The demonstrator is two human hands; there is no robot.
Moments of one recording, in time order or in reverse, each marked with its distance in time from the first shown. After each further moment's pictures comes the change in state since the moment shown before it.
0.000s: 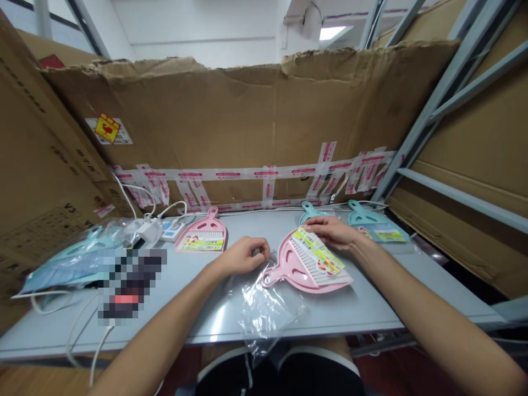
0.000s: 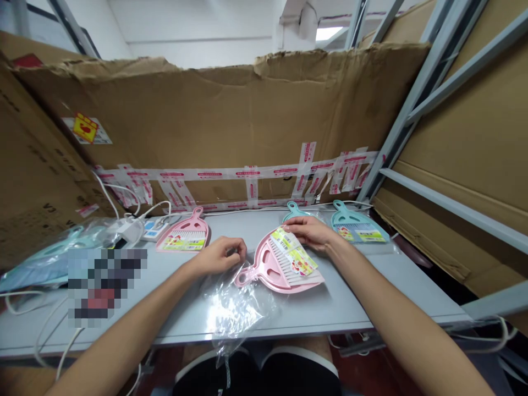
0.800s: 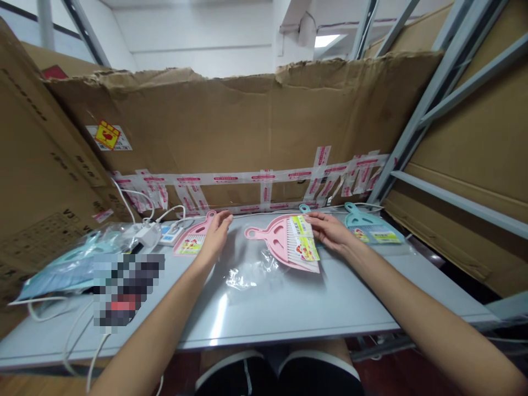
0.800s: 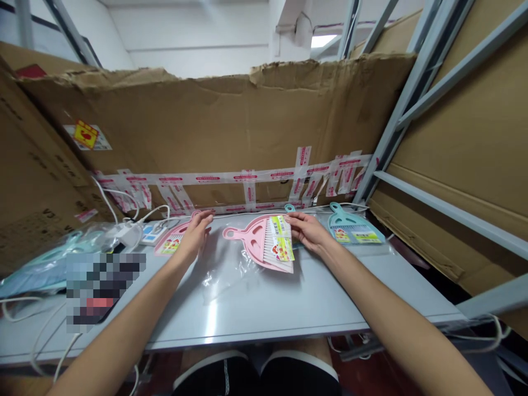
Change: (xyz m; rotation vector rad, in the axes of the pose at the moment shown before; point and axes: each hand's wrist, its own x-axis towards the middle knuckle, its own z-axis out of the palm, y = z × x) left_hand 0.012 -0.055 -0.040 -0.259 0.816 -0.341; right_hand 0.013 0.002 0.004 0.246 0.142 -0.187
